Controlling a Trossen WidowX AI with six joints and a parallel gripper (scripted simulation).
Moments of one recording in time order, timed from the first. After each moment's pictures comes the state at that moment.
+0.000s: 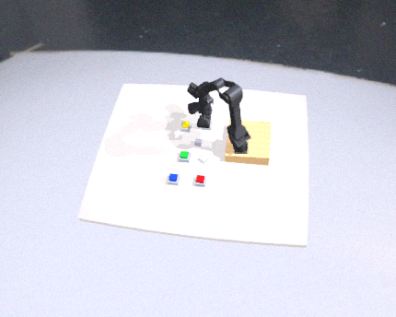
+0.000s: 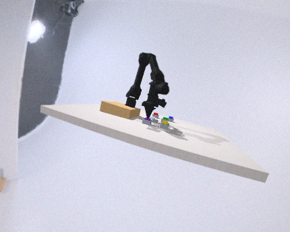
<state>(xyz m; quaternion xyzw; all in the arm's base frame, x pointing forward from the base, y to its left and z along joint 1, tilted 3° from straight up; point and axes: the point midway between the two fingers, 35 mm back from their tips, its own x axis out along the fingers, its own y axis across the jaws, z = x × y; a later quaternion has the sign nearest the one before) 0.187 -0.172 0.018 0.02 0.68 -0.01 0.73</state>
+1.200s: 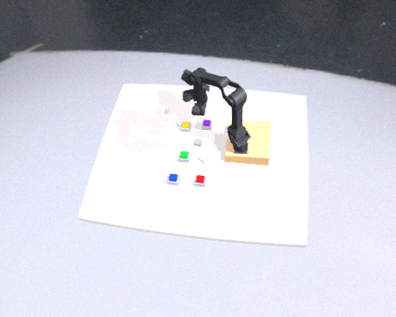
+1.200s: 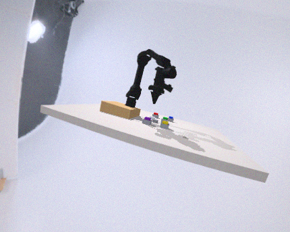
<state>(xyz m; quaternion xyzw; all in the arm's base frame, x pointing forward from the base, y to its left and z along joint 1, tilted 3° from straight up) 0.198 -0.173 0.112 0.02 0.68 -0.02 0.73</state>
